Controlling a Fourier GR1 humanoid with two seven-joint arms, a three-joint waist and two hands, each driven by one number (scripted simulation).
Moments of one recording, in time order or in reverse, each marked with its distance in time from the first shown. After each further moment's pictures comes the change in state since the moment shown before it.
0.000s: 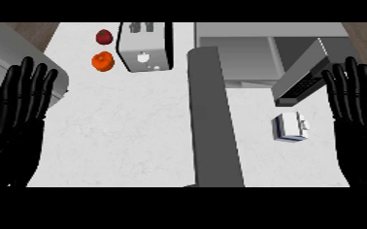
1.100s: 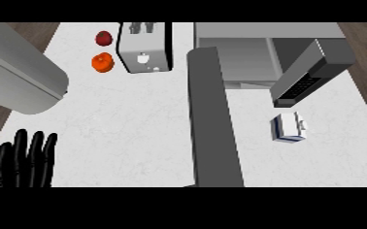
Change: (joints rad) left arm 0.496 -0.105 -0.274 -0.170 -0.001 0.193 -0.166; right arm 0.363 -0.145 -0.321 -0.048 -0.413 0.540 -0.214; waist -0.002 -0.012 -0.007
